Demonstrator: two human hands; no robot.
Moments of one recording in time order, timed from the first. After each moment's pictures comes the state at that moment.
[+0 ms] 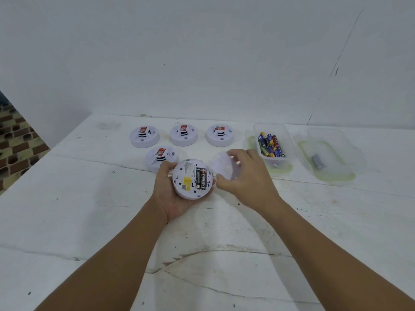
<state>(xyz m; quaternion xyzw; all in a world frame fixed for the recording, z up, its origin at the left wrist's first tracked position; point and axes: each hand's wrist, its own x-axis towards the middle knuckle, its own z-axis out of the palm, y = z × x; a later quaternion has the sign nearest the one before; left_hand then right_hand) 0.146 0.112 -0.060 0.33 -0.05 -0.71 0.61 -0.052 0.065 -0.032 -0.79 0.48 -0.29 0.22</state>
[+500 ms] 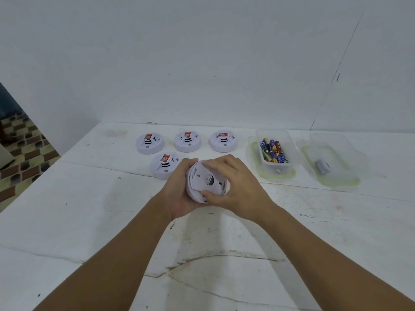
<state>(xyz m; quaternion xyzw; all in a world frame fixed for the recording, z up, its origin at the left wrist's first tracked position) 0.136 0.116 -0.021 0.43 -0.18 -0.72 0.52 -0.039 0.073 -0.031 -0.87 0.30 -0.31 0.22</state>
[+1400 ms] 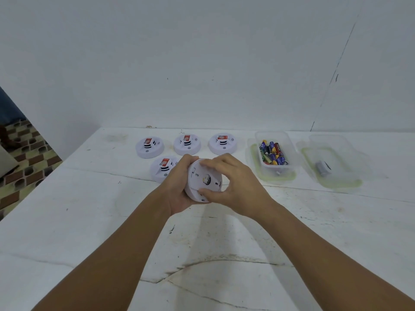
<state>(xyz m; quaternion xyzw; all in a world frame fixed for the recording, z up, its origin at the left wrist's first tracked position) 0.137 0.102 -0.006 0.52 -0.22 -0.67 0.49 -0.036 0.064 -0.022 -0.86 0.31 -0.32 0.25</state>
